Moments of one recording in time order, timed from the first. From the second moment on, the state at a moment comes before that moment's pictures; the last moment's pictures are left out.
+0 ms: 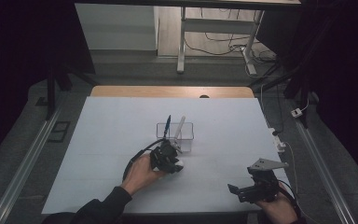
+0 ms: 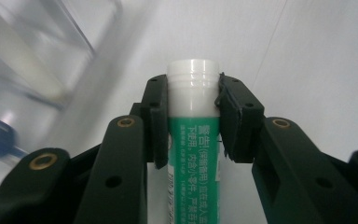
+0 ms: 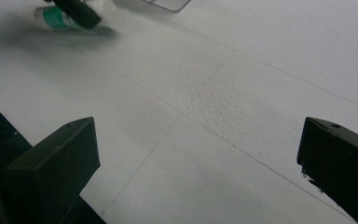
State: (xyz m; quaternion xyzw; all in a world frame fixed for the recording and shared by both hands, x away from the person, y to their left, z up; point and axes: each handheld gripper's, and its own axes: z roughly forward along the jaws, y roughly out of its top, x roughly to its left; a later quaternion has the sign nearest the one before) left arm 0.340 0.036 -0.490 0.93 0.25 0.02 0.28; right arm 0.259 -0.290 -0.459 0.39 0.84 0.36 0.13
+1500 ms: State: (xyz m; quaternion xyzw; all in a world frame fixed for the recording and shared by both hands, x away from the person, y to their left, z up) left arm 0.428 0.013 -0.444 0.83 0.25 0.11 0.49; right arm 0.259 -0.290 -0.460 0.38 0.84 0.35 0.12
